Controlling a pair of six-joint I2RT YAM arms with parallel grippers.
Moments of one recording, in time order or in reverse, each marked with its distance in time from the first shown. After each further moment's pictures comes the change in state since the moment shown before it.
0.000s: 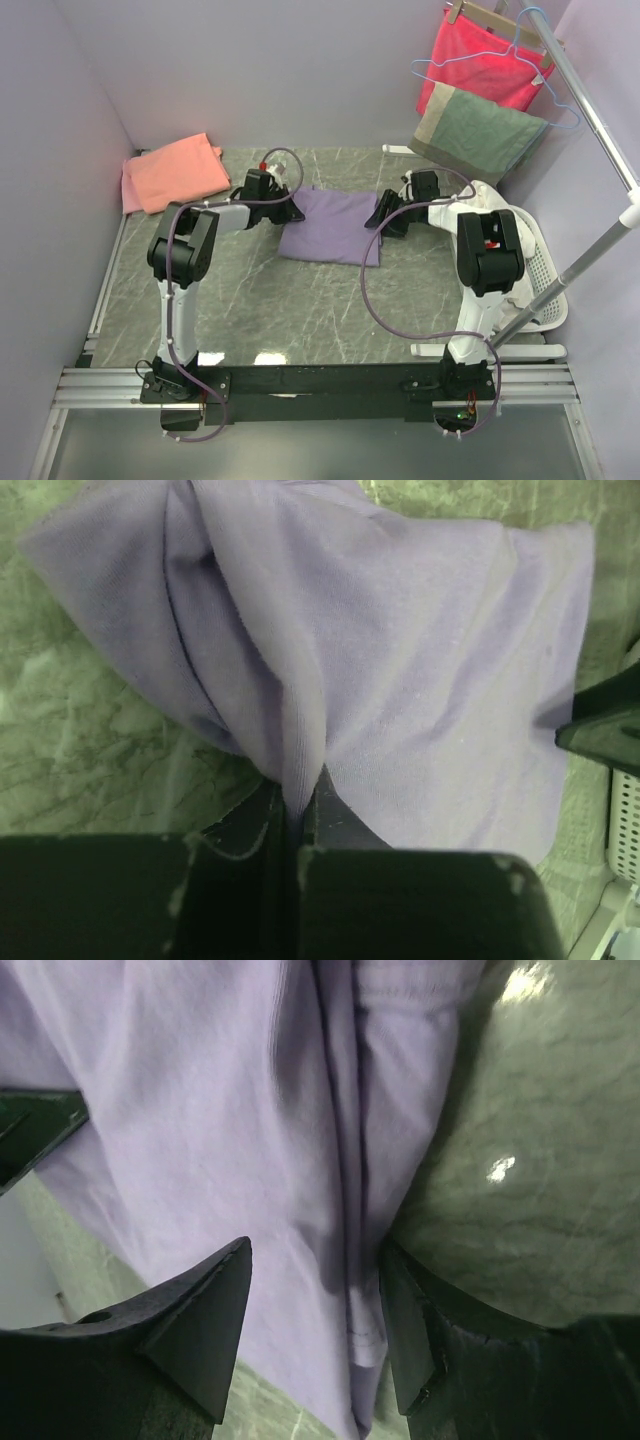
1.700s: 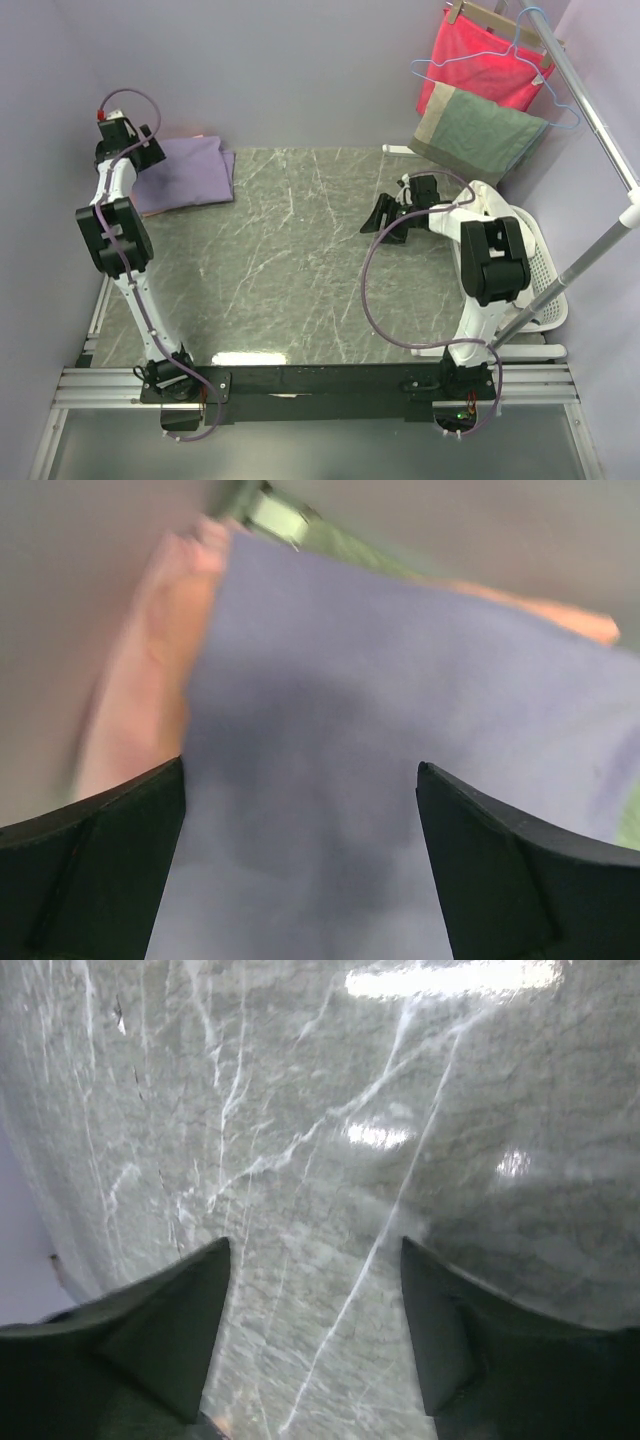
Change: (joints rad) left arm 0.662 0.158 0.711 -0.491 -0.401 0.357; right arm 0.027 -0.077 -0.089 -0.006 -0.047 -0.024
